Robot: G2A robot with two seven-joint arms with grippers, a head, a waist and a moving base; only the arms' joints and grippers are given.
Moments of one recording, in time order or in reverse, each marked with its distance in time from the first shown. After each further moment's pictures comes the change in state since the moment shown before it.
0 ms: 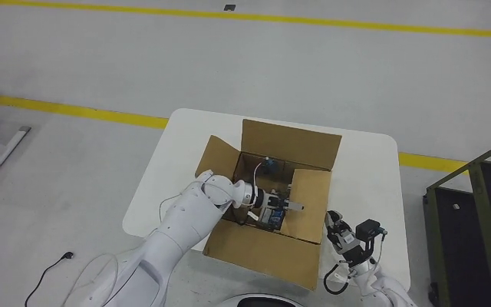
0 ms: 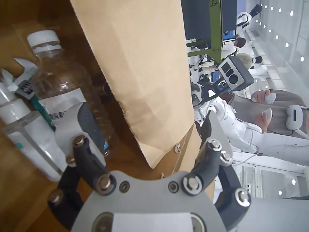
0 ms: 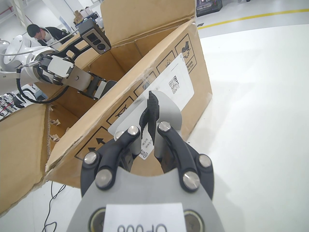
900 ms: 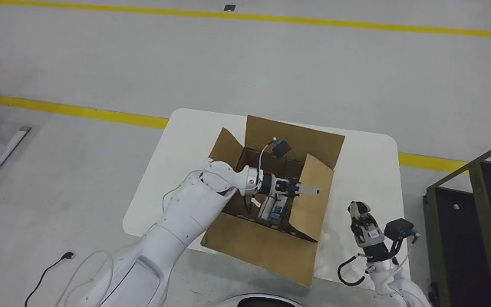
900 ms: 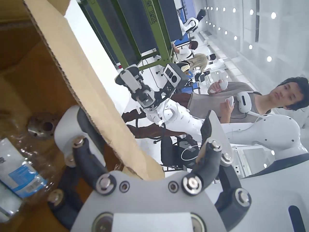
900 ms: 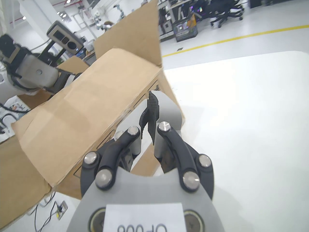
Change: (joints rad) left arm -0.029 -0.016 -0.086 -0.109 -0.236 -0.067 -0.125; right arm -0.085 0.007 0.142 -0.134 0.104 0.112 -0.064
